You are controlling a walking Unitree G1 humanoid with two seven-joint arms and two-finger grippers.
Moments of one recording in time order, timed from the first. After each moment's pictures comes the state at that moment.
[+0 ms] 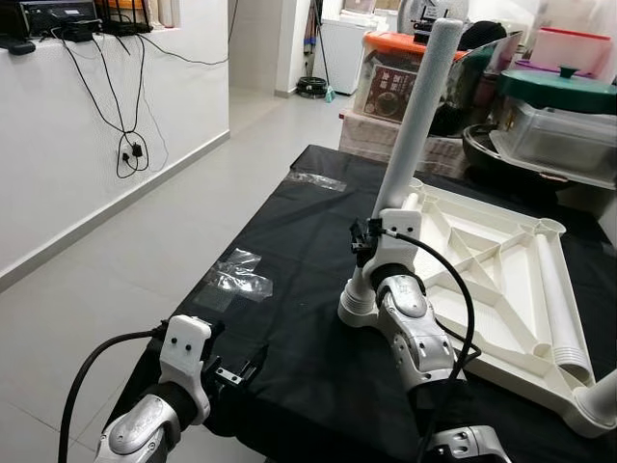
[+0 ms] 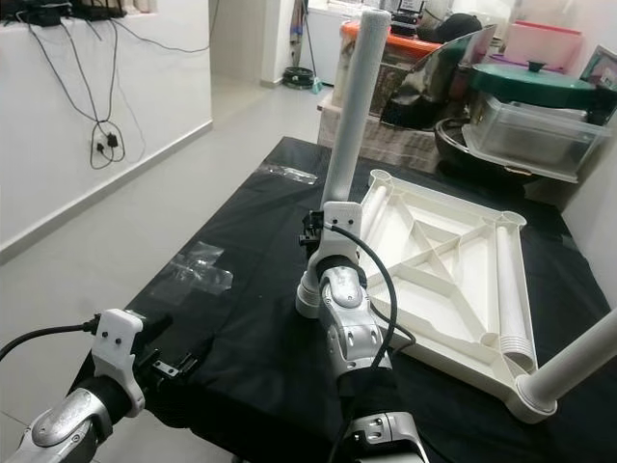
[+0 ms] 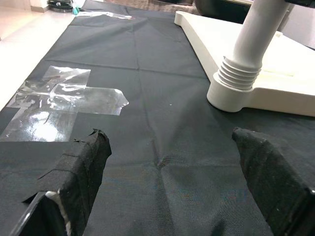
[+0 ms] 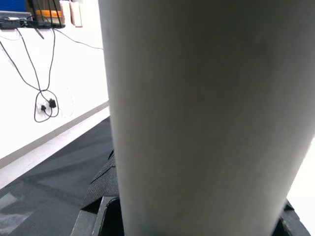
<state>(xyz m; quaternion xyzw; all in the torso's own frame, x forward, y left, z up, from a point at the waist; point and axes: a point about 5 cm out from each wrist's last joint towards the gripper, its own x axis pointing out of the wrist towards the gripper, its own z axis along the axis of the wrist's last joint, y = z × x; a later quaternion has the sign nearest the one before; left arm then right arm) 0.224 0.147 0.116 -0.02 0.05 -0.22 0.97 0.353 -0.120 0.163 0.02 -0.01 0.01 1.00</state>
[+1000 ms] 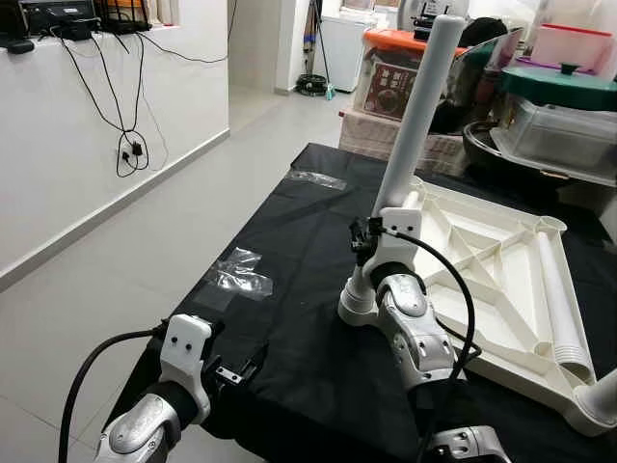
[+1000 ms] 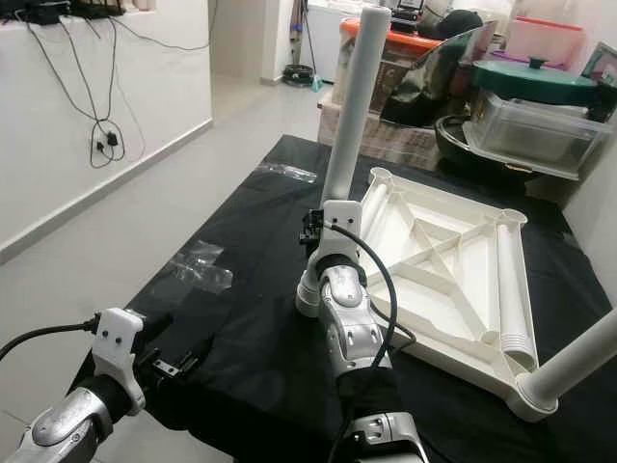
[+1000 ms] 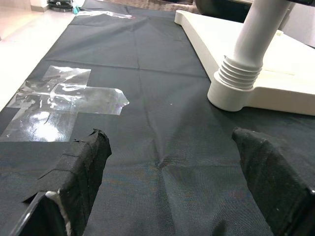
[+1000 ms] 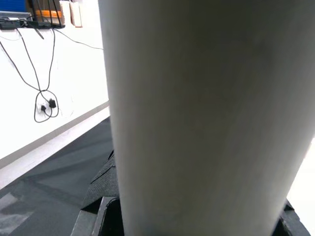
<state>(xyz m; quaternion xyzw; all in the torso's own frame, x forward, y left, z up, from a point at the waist) 0.224 0.147 0.117 -0.02 0.05 -0.22 0.97 0.352 -0.120 0.167 0.02 -0.01 0.01 1.00</state>
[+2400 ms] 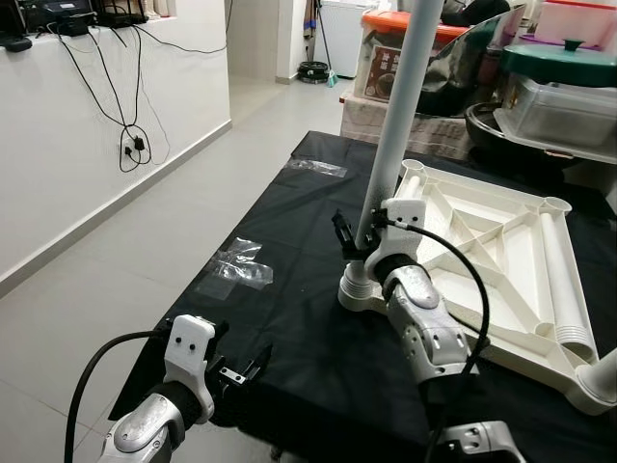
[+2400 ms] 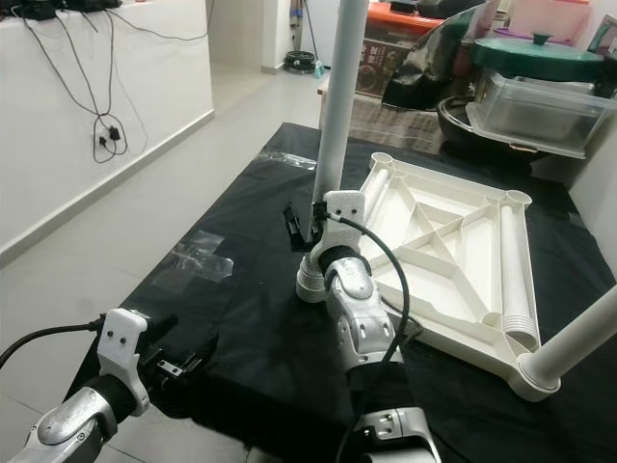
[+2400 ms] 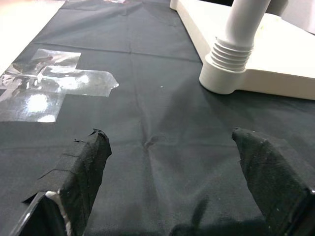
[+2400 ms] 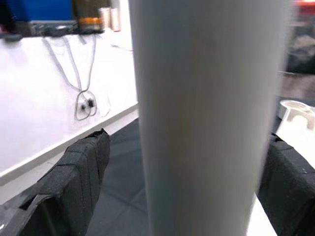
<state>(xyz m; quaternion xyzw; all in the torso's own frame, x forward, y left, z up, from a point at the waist) 0.226 0.144 0.114 -0.02 0.05 -0.23 0.97 0.359 -0.125 0.190 0.02 -0.05 0.10 0.99</state>
